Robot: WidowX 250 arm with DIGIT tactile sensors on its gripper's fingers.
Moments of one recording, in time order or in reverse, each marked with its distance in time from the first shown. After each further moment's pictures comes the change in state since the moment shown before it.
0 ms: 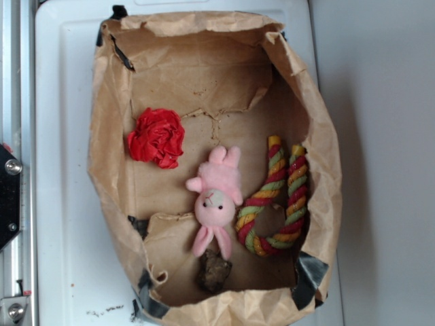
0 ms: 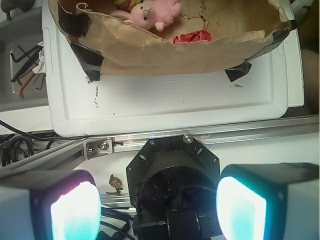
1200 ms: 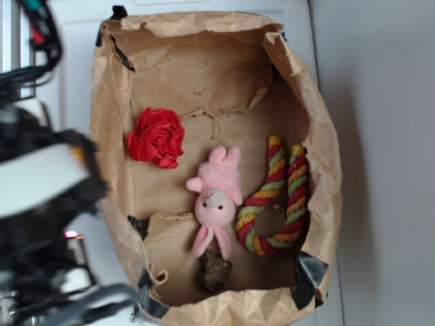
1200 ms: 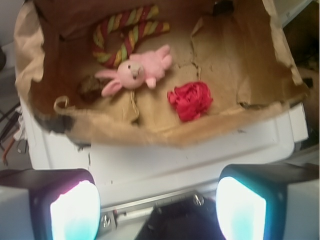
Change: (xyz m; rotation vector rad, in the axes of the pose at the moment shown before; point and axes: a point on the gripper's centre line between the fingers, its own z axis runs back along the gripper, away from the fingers) arm 0.082 -0.009 -0.045 0.046 -0.082 0.132
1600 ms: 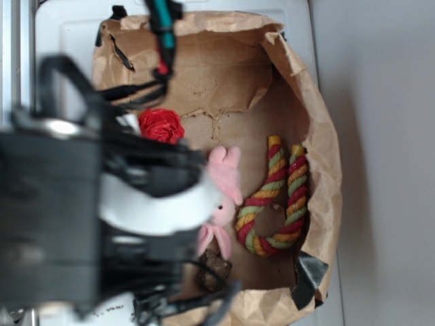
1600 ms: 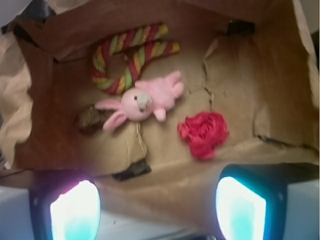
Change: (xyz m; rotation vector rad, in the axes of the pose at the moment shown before) arm 0.036 -0.008 -0.032 0.025 -0.023 -0.004
